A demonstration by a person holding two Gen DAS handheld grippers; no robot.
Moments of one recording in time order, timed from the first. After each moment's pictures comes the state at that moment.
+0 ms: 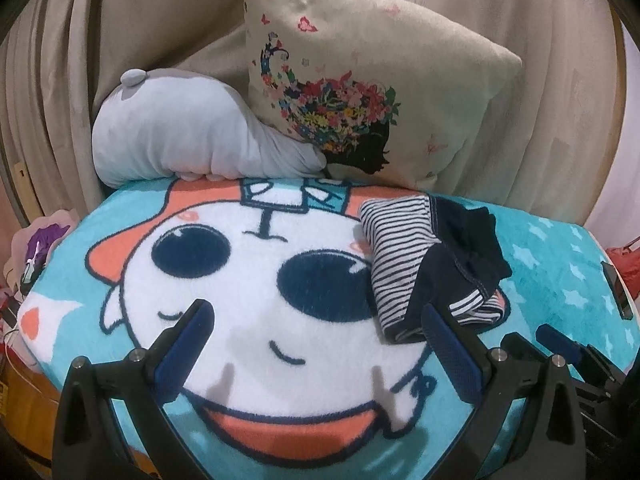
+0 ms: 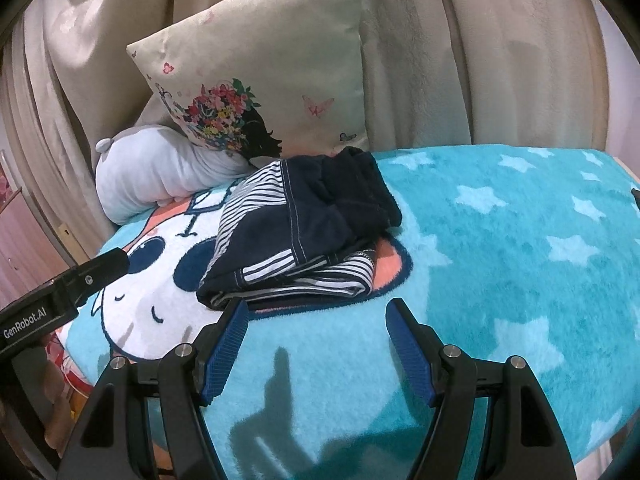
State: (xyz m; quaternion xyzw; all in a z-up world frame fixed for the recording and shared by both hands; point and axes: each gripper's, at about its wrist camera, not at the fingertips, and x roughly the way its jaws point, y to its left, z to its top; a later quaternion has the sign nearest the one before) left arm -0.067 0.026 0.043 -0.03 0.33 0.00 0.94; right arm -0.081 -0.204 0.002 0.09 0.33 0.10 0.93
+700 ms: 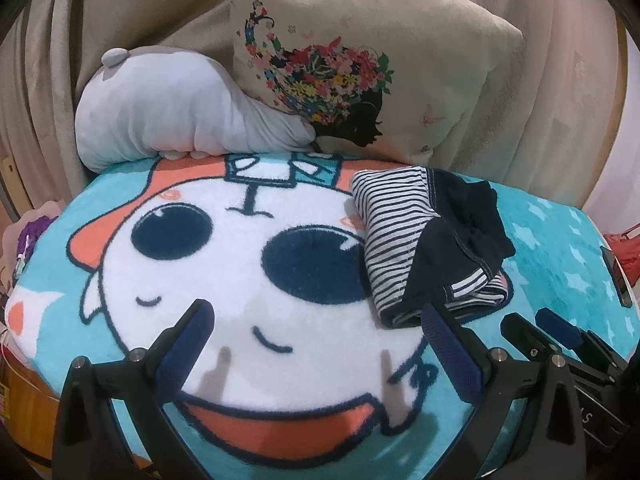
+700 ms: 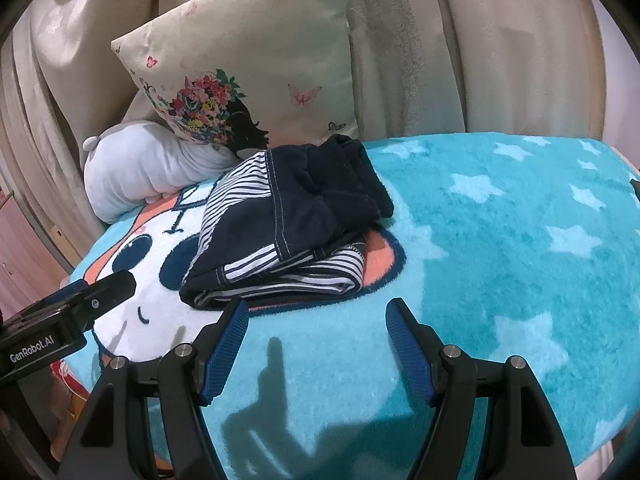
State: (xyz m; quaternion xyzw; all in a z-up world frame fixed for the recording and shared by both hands) left arm -0.055 0.021 0.025 -0.03 0.37 -0.02 0.93; right arm -0.072 -0.207 -0.007 0.10 0.35 0.09 0.93
